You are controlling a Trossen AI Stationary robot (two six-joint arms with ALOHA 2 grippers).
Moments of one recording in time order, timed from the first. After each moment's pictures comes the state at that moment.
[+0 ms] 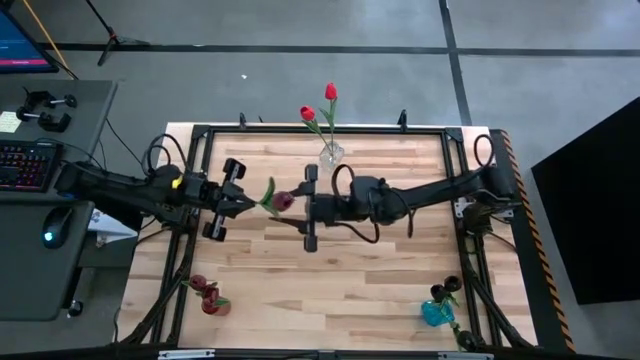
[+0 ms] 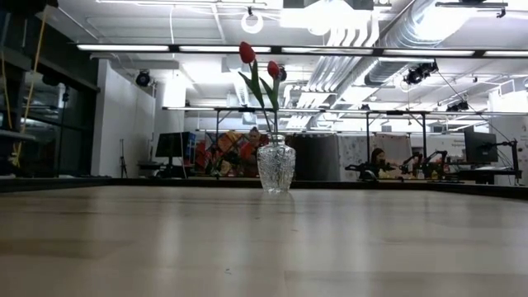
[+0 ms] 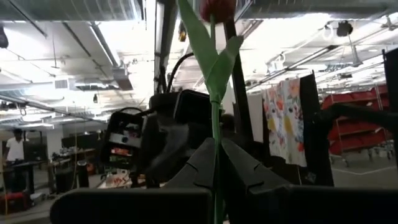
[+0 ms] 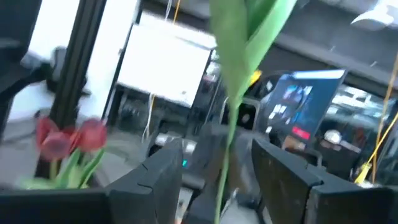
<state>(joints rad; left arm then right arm) -0.13 0.77 0.47 0.76 0.13 0.10 0.16 1.81 1.47 0.58 0.05 -0.37</state>
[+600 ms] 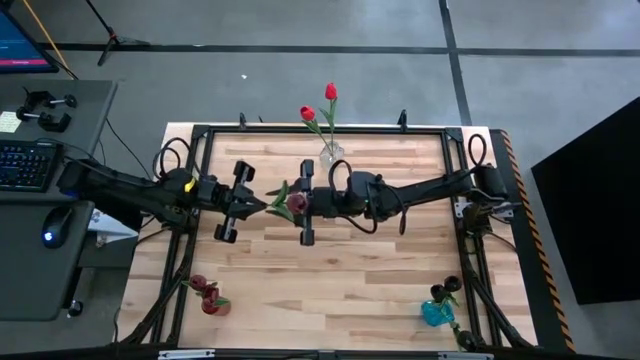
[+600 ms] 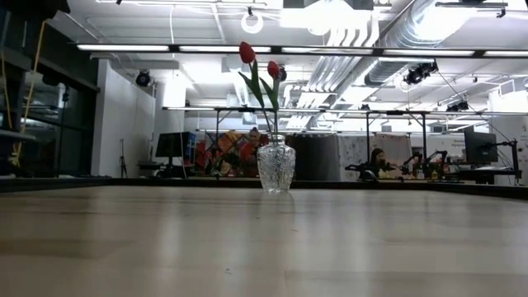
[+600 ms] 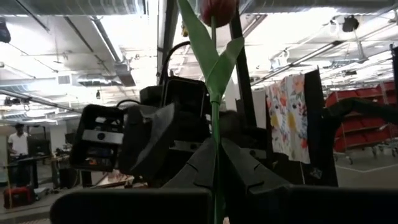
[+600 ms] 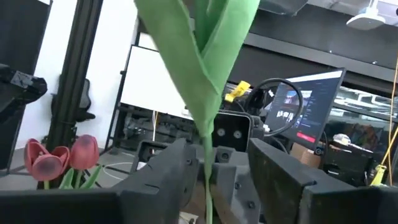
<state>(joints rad) -0.13 0.90 0.47 0.87 0.12 0.10 0.12 1.85 1.47 0.69 -0.01 -0.27</state>
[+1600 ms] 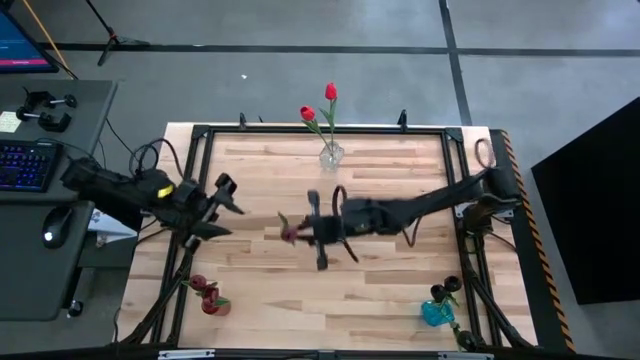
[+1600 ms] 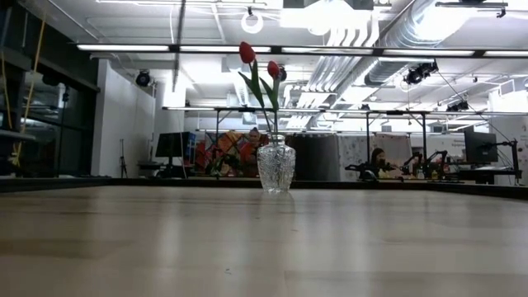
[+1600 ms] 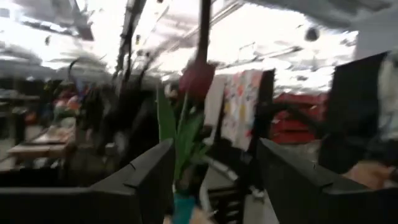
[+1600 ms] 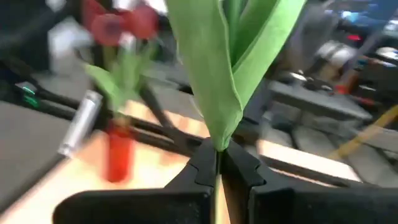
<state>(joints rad) -0.27 0.57 0.47 0.43 0.10 -0.09 0.21 1.77 1.38 0.27 0.08 -0.25</state>
